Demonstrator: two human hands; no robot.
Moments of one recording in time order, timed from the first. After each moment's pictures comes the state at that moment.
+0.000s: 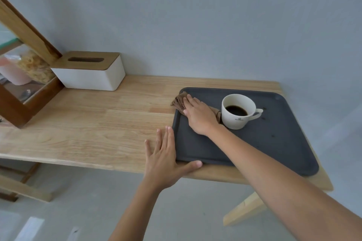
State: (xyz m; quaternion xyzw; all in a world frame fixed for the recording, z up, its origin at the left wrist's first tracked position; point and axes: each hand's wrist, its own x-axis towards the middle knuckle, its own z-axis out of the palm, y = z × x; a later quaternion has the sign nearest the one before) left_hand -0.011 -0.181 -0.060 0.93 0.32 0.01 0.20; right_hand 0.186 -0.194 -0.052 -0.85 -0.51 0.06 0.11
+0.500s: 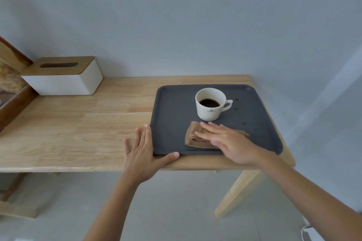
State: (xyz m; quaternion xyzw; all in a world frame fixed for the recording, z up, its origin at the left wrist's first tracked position) left_hand -0.010 -0.183 -0.059 0.92 0.32 0.02 0.21; right_hand 0.187 -0.385 -0.045 -0.79 -0.58 0.14 0.15
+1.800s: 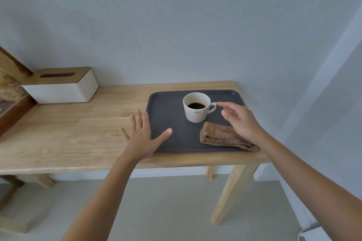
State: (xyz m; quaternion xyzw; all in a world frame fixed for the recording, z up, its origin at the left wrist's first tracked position) left_hand 0.027 -0.185 -0.032 0.92 0.31 0.05 0.24; right_hand 0.222 -0.423 -0.003 -0.81 -0.36 0.10 0.46
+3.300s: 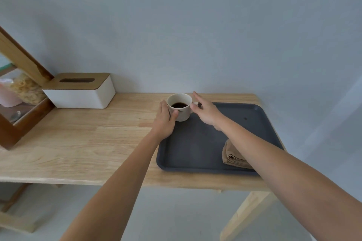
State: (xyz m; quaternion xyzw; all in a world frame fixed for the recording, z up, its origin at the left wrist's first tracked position) left_hand 0.110 -0.110 -0.029 0.86 0.26 0.16 0.41; right_hand 0.235 -0.242 0.000 -0.79 -0.36 0.23 0.44
